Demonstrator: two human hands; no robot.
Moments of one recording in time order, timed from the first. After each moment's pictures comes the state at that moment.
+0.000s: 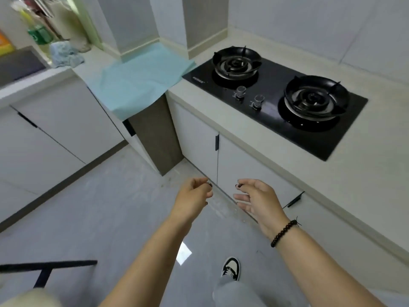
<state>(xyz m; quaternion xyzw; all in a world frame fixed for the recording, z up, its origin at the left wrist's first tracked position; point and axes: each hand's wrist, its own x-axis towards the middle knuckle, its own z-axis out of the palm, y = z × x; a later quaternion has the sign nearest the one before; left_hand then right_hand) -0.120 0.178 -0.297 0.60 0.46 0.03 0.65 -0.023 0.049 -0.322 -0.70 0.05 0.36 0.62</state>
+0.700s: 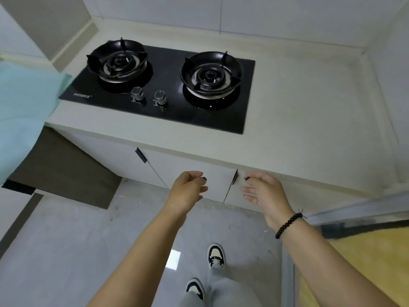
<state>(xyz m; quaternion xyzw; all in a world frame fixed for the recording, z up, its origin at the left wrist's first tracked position) 0.016 0.113 -0.318 0.67 0.33 -0.16 0.64 0.036 -0.066 -0.333 -0.68 0.26 0.17 0.67</state>
